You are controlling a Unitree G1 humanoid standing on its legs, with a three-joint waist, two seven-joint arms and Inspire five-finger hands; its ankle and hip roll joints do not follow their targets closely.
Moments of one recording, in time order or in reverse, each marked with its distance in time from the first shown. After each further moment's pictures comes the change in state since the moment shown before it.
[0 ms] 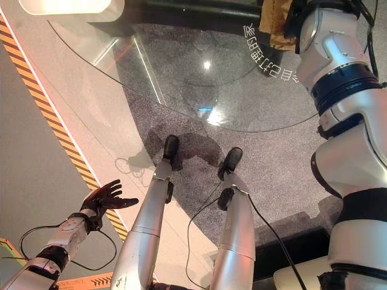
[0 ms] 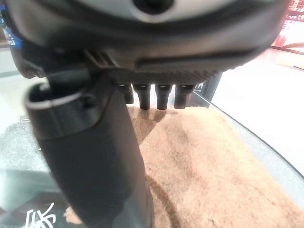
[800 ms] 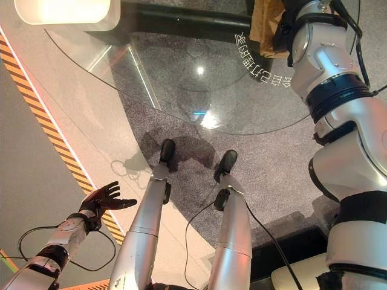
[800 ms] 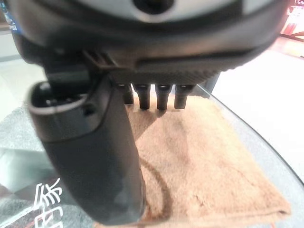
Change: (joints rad) left arm -0.013 -0.001 0.004 0.035 0.001 0.012 0.002; right arm 0.058 0.000 0.003 -0.022 -0.001 -0.023 0.043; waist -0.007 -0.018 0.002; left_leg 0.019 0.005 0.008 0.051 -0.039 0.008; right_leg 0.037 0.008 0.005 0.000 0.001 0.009
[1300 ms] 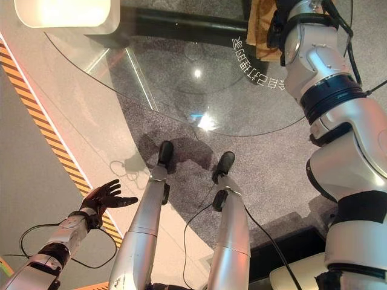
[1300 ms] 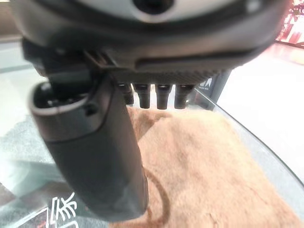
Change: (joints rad) left arm -0.019 -0.005 0.000 0.006 0.000 0.004 0.004; right arm 0.008 0.012 0.002 -0.048 0.003 0.018 0.019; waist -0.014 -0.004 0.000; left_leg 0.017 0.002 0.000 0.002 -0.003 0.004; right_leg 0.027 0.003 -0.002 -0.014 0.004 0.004
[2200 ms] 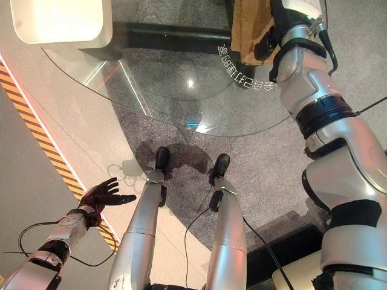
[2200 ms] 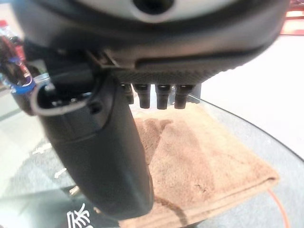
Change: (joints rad) left arm -0.031 -0.001 0.004 0.042 0.000 -0.014 0.002; right arm 0.117 0.002 -0.098 -0.056 0.144 -0.066 -0.123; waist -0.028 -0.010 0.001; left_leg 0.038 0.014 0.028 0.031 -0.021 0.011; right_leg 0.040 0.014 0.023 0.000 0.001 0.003
